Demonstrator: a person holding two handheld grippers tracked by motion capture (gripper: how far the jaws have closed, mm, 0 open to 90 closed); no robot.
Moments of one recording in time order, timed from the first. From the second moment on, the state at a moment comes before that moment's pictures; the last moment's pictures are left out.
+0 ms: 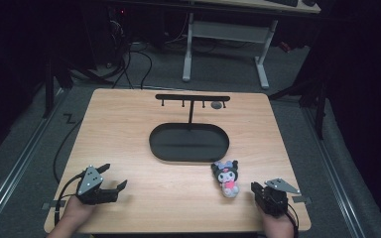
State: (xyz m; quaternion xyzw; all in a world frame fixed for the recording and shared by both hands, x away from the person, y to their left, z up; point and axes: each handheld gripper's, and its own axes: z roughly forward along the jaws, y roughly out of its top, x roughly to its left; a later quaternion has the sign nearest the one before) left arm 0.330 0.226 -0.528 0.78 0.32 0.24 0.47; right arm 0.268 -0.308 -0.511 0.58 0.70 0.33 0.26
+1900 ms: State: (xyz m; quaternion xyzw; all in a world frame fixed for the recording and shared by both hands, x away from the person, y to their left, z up) left arm 0.322 0.231 -0.528 0.77 0.32 0.27 0.49; right arm 0.318 -0.283 -0.488 0.58 0.78 0.15 0.18
